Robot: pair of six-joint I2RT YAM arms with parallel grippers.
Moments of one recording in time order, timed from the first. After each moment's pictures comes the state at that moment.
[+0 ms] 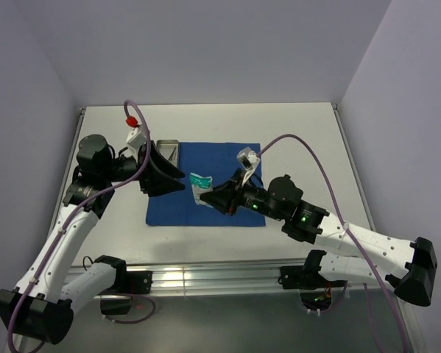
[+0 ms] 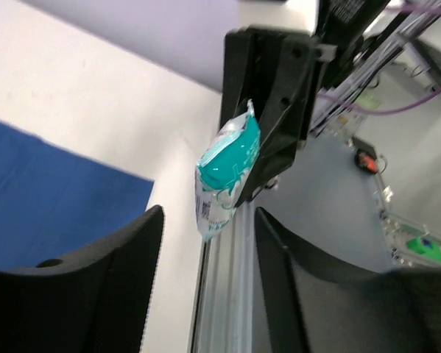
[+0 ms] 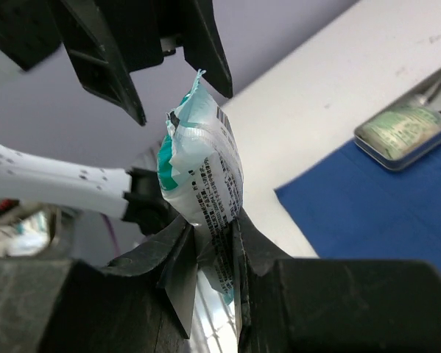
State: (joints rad) left arm -0.26 0.95 0.94 -0.11 1.23 -0.32; right arm 1.01 0.94 0.75 0.18 -0.12 0.48
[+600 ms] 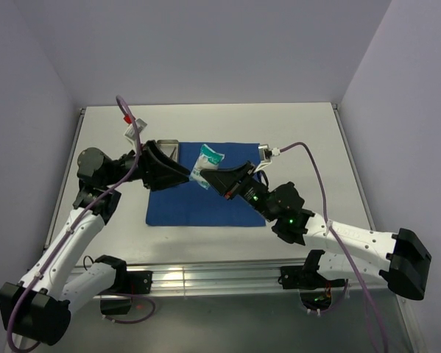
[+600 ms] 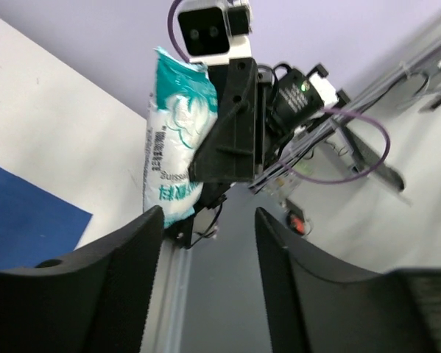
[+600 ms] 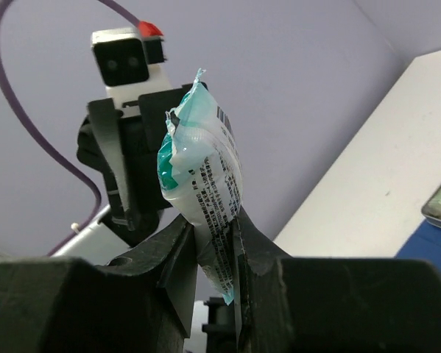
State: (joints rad) left arm -0.30 0.93 0.79 0.43 1.12 -0.94; right arm 1.01 1.01 0.60 0.72 0.14 0.88
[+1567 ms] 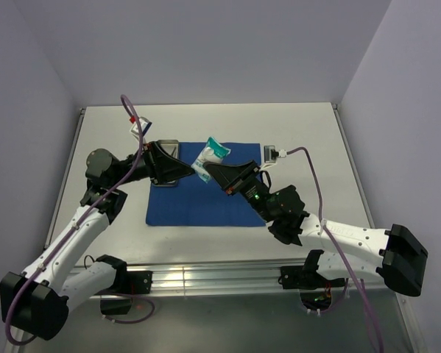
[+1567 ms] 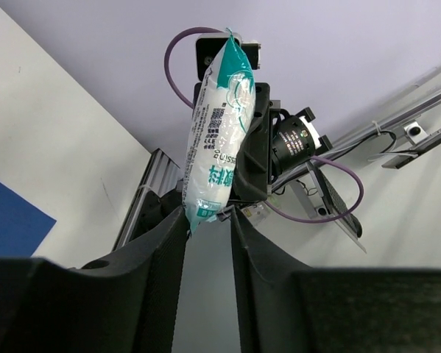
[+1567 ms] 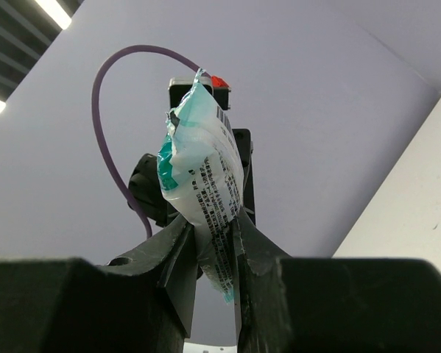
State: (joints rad) left arm -0.36 0.98 0.76 0.50 0.97 -1.15; right arm 1.02 1.07 0.58 0.93 0.24 0.99
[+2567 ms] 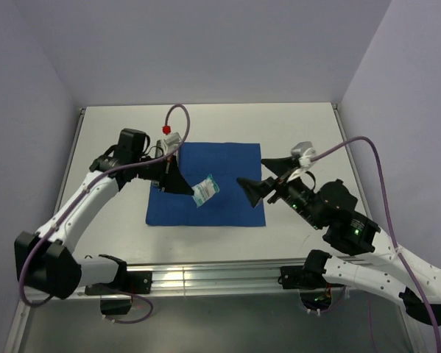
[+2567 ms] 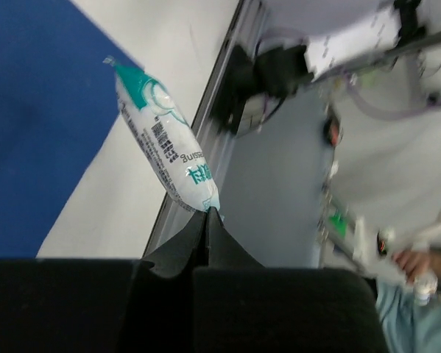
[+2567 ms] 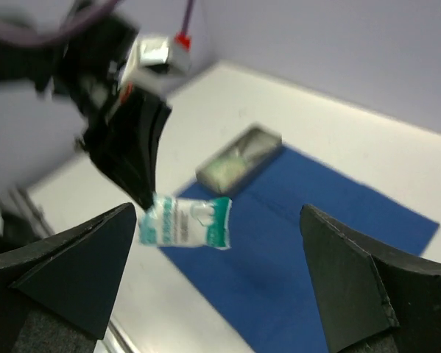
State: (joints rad) left arm -0.34 1.24 1.06 -0.56 1.10 -0.22; right arm 0.99 0.64 0.87 -0.13 0.27 0.19
